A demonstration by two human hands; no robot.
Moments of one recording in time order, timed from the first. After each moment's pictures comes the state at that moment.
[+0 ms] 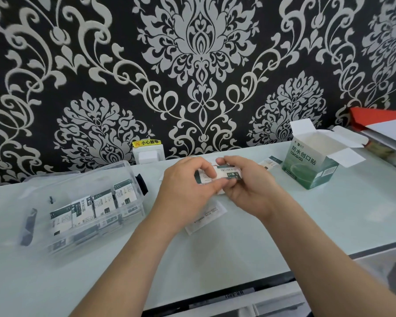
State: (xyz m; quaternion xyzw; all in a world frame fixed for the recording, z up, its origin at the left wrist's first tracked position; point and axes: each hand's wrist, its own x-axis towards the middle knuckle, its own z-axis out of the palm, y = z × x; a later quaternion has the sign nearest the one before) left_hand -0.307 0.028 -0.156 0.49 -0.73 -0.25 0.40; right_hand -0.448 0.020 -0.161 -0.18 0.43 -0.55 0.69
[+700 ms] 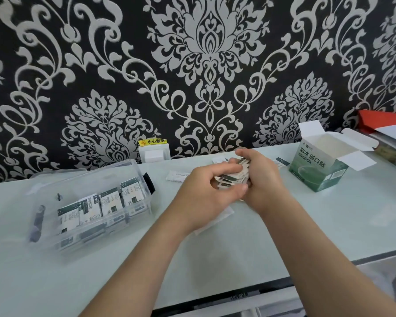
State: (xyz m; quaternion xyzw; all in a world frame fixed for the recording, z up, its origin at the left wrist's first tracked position) left_hand -0.311 0.038 -0.148 0.43 -0.70 -0.45 0.34; right_hand -0.436 0.017 -0.146 -0.13 0.48 -0.63 0.59
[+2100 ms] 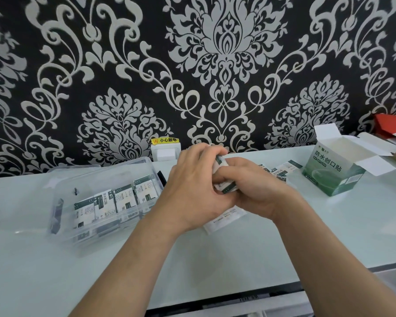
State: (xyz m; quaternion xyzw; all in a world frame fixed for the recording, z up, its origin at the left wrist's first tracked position) left_hand -0.276 0.031 -0.147 0.46 -0.82 -0.16 0.32; right_hand -0.414 0.027 -0.140 -0.52 0.41 -0.37 0.65
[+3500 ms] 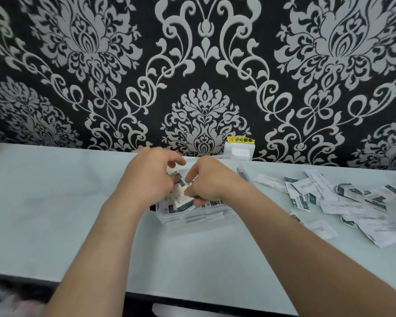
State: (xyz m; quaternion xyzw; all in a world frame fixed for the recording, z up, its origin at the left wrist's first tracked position) left_hand -0.080 0.016 -0.138 0.69 -0.68 -0.07 0.24; right_hand -0.213 -0.015 -0.138 -0.72 0.56 -0.11 0.39
